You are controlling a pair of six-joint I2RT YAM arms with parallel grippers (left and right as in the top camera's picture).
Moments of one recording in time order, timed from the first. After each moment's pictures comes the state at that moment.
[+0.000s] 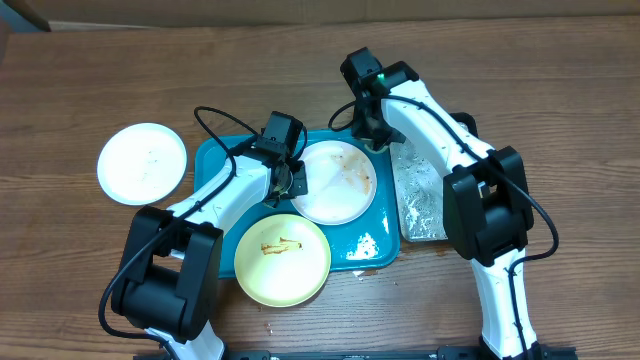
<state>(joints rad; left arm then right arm) -0.35 1.84 1.11 -0.58 -0.01 -0.46 0.45 2.31 1.97 -1.10 0.17 0.59</state>
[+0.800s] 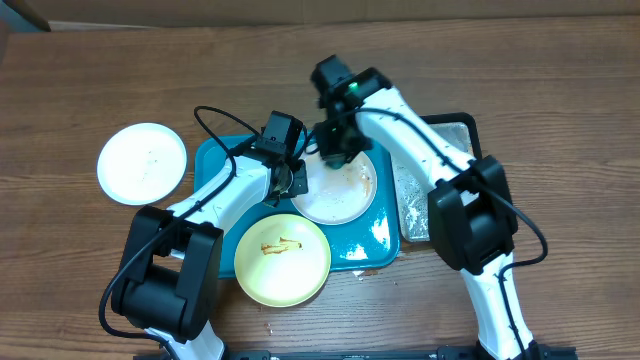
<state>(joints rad) -0.35 1.84 1.10 -0.56 -0.01 -0.46 0.58 2.31 2.02 -1.12 -0.18 0.34</state>
